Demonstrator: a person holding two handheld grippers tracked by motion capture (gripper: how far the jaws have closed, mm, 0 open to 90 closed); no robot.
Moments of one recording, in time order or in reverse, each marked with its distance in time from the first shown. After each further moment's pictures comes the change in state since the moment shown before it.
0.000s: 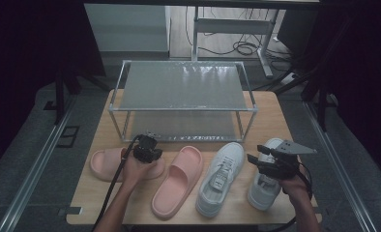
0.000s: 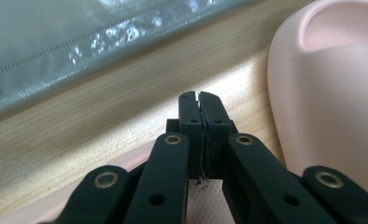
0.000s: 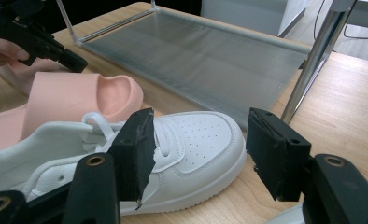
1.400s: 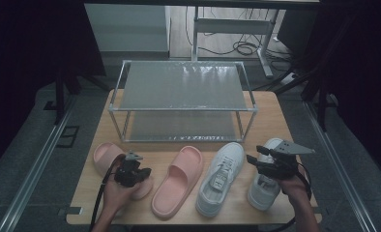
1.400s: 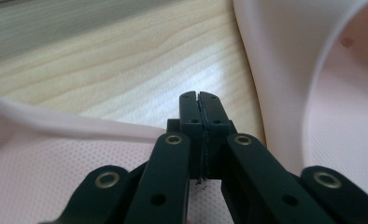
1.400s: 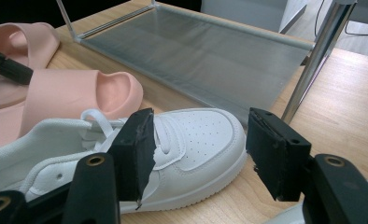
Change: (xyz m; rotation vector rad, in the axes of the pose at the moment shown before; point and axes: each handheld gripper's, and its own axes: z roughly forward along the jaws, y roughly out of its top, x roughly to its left) left arm 0.000 -0.077 -0.049 -0.054 -0.088 -0.035; right arm 0.001 -0.001 0.002 0.011 0.000 0.000
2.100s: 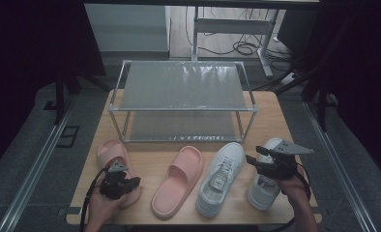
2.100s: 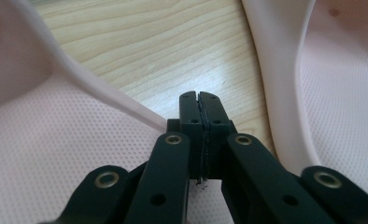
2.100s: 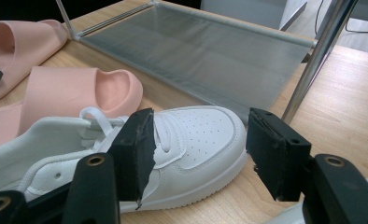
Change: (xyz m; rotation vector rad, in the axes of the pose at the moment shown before) left arm 0.010 -0.035 -0.029 -0.021 -0.005 -0.030; right arm 0.001 -0.001 0.002 0.008 -0.001 0.002
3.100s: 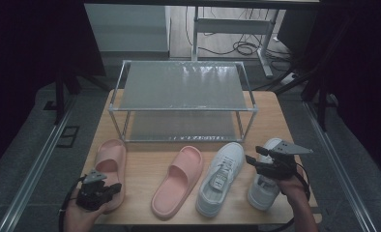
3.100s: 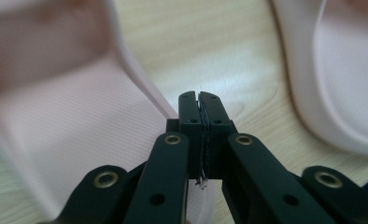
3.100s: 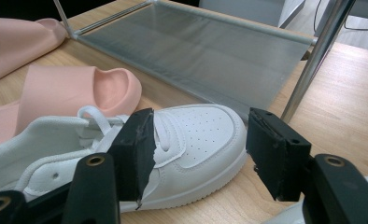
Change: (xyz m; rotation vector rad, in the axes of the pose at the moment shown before) left arm 0.017 -0.024 -0.059 -0.076 0.070 -0.032; right arm 0.001 -0.001 0.002 0.007 -0.007 0.005
